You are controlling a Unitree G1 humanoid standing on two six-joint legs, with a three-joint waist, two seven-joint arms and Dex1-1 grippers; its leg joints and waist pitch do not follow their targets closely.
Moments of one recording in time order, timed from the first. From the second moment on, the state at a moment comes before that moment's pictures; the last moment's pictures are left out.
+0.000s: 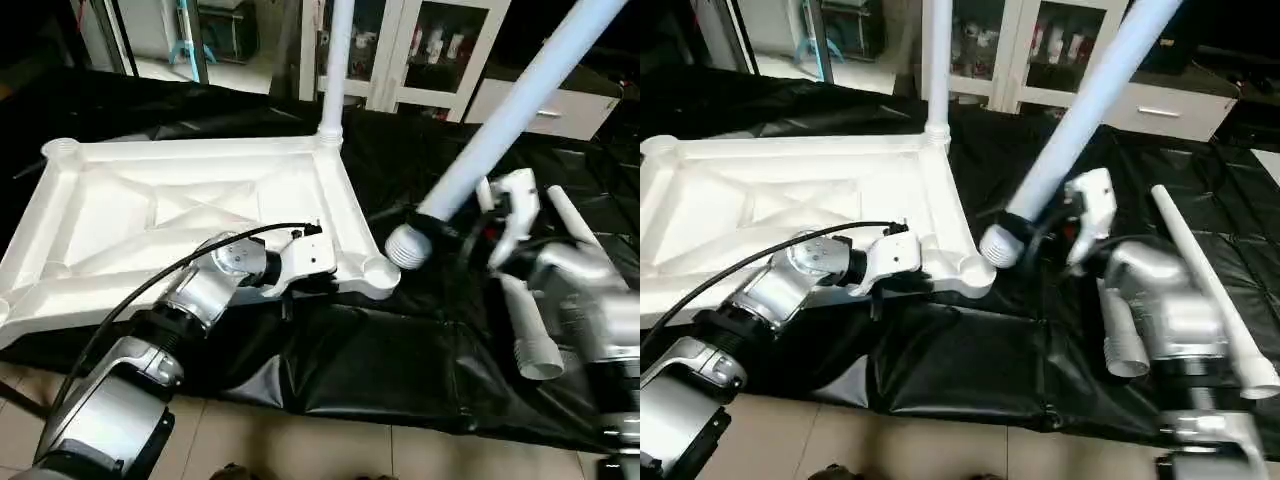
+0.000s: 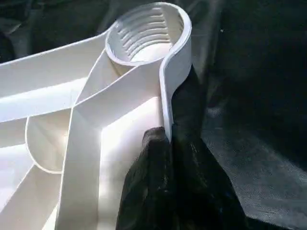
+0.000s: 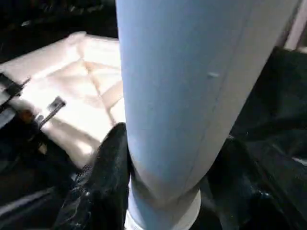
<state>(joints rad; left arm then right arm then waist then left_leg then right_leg) -0.75 0.31 -0.42 0.71 0.19 -0.06 -1.04 -0.47 -0.49 -0.05 0.24 0.43 0.45 0.85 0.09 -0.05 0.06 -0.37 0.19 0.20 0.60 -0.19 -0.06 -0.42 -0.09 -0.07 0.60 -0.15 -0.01</state>
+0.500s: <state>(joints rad) -0.73 0.30 -0.43 0.70 0.17 -0.07 -1.05 -0.48 -0.49 0.01 0.26 0.46 0.57 0.97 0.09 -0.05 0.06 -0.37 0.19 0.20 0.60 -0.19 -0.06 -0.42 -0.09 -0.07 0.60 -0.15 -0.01</state>
